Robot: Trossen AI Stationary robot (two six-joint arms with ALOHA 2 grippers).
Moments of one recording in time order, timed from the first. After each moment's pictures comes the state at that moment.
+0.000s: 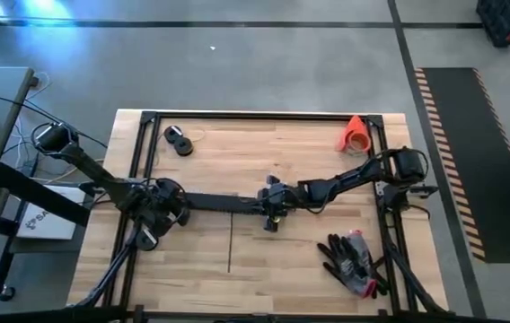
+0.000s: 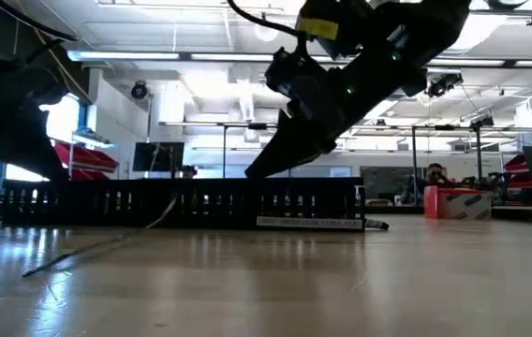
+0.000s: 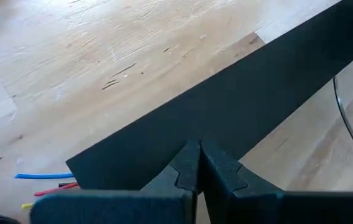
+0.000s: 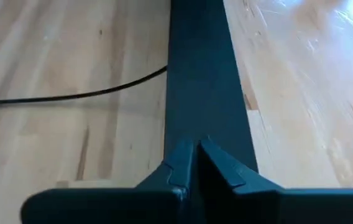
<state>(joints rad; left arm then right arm) -0.64 1.00 0.37 -0.64 -0.66 -1.49 0.10 1.88 0.97 0.21 0.10 0.11</state>
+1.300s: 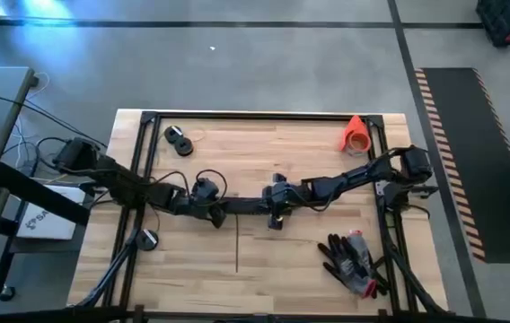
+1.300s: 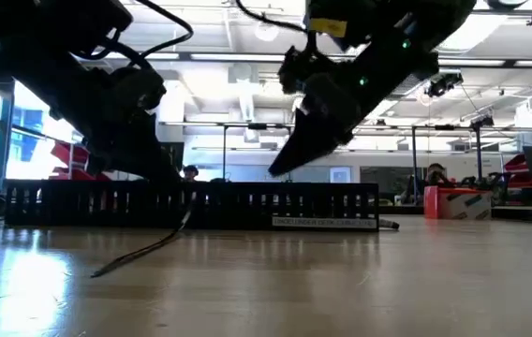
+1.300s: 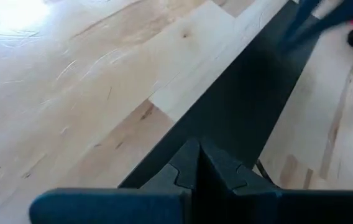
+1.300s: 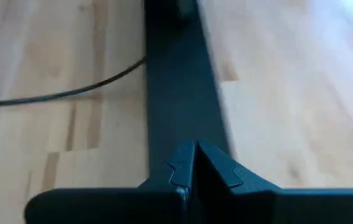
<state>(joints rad) -0.29 1.46 0.46 0.16 -0.46 -0.85 0.10 1.76 0.96 0.04 0.17 0.13</state>
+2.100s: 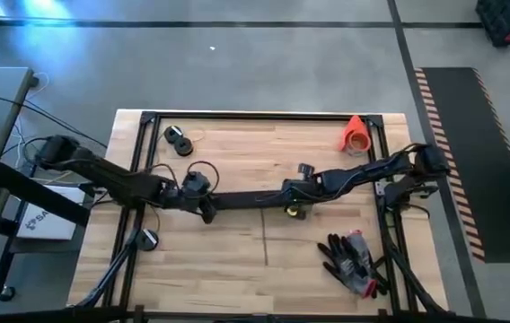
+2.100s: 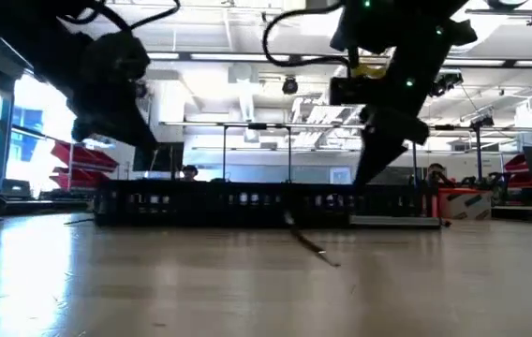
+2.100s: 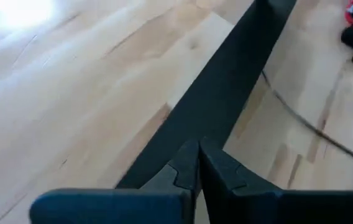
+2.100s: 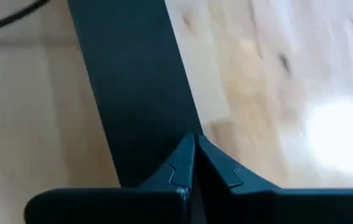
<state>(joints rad) -0.28 1.16 0.52 -0.23 -0.48 -0.84 0.08 1.63 0.96 -0.57 0.35 0.18</state>
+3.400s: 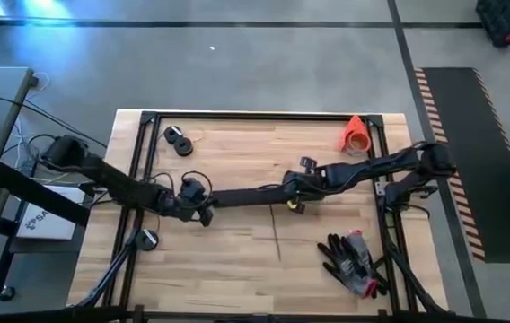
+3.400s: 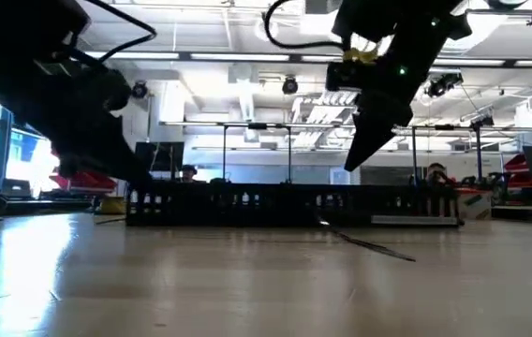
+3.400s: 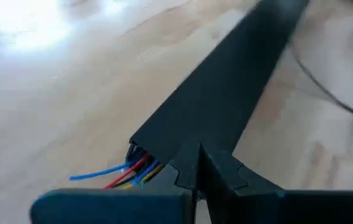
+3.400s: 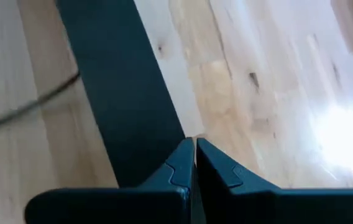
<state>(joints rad) -0.33 1.18 0.34 -0.04 -0.64 -0.90 0.05 1.56 0.97 -0.50 0.36 0.18</state>
